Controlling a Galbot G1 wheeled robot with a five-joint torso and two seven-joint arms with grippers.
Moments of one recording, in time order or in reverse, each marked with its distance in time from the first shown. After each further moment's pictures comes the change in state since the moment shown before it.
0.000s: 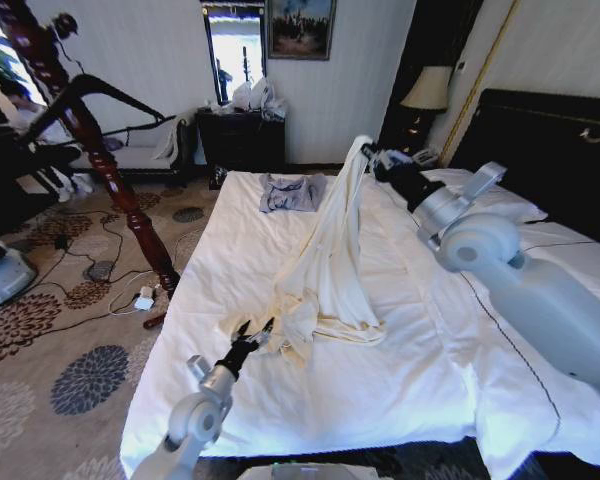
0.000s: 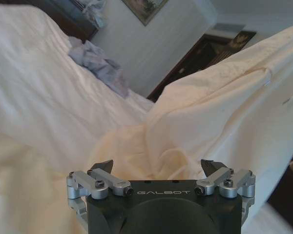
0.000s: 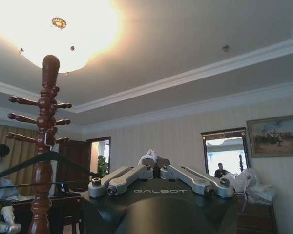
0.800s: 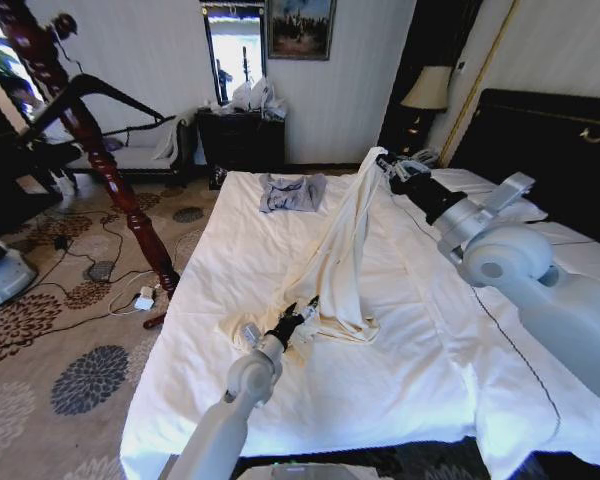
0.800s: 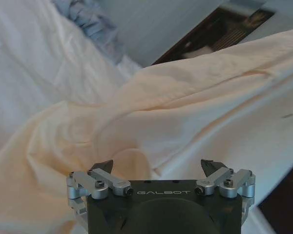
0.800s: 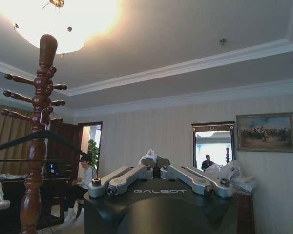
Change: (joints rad) left arm -0.234 -0.098 0.145 0.045 -0.143 0.195 -0.281; right arm -0.218 -0.102 0.163 0.083 -0.036 -0.004 -0.005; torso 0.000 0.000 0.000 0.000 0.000
